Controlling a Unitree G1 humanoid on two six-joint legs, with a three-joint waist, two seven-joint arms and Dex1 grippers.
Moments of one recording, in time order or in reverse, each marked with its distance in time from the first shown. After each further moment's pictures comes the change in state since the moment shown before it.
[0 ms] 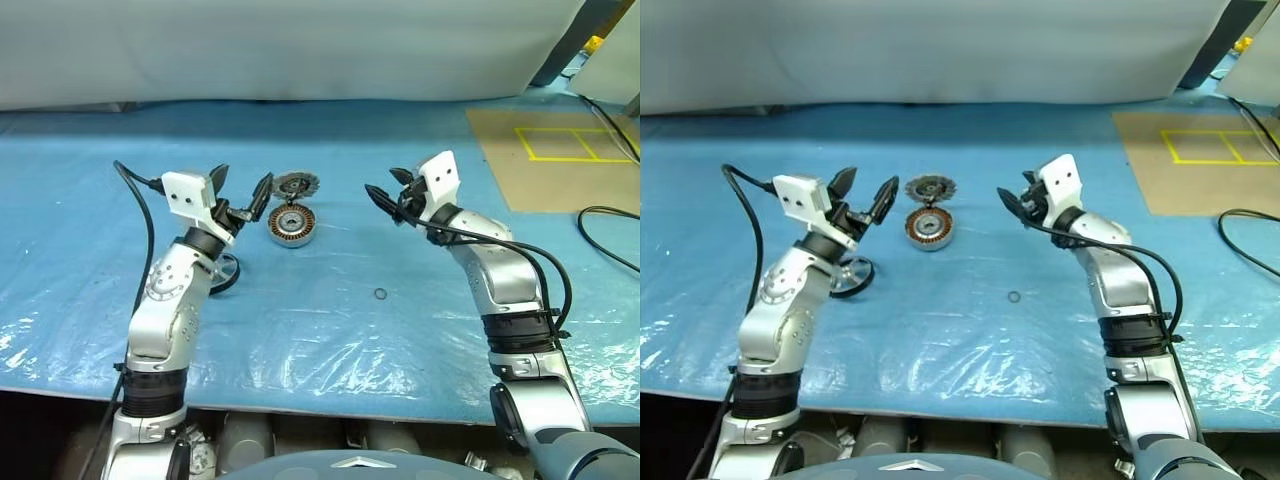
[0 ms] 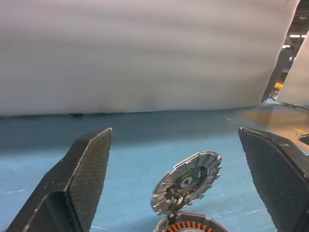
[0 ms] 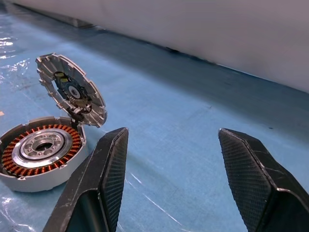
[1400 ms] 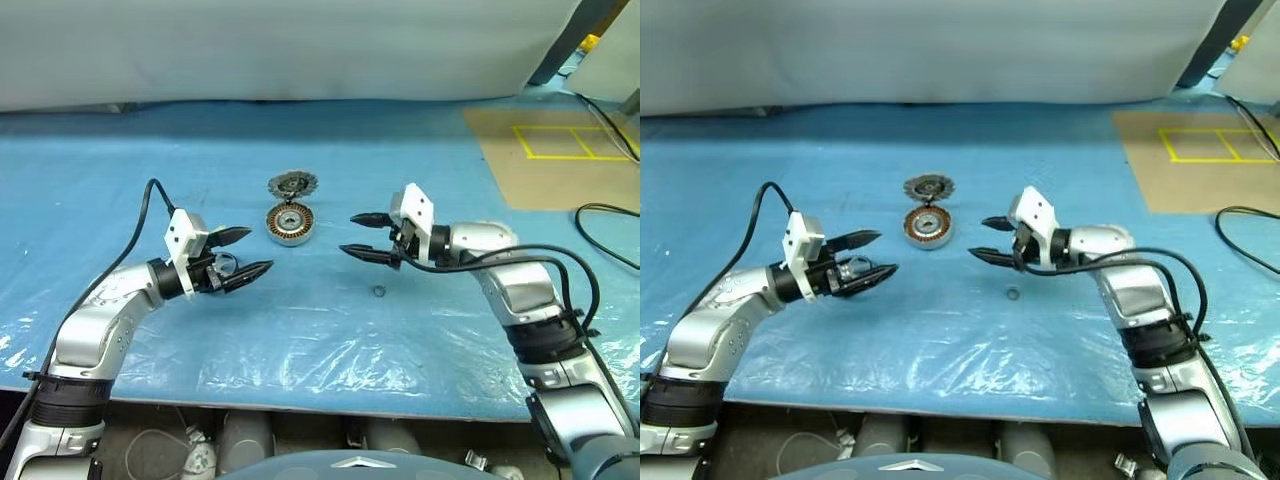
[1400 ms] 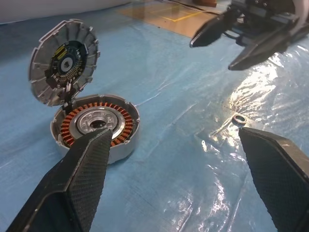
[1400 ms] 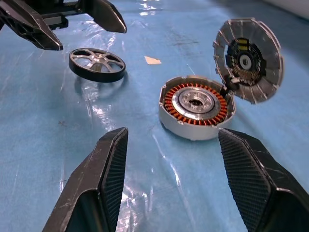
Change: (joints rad) left arm 0.105 0.363 -0.045 0.105 -0.146 0.088 -0.645; right arm -0.098 -0.209 0.220 -0.072 0.075 0.094 0.512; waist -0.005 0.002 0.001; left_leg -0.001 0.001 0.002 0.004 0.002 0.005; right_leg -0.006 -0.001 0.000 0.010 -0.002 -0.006
